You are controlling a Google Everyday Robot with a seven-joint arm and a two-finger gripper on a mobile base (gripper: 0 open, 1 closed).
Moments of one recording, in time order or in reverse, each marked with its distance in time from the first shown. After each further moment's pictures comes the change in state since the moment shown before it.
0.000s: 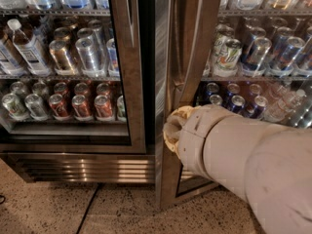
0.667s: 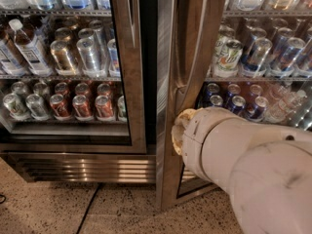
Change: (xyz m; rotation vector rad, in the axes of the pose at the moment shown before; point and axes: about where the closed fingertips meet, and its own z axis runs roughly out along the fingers) arm 0.012 -0.002 -0.001 0.027 0.095 -0.123
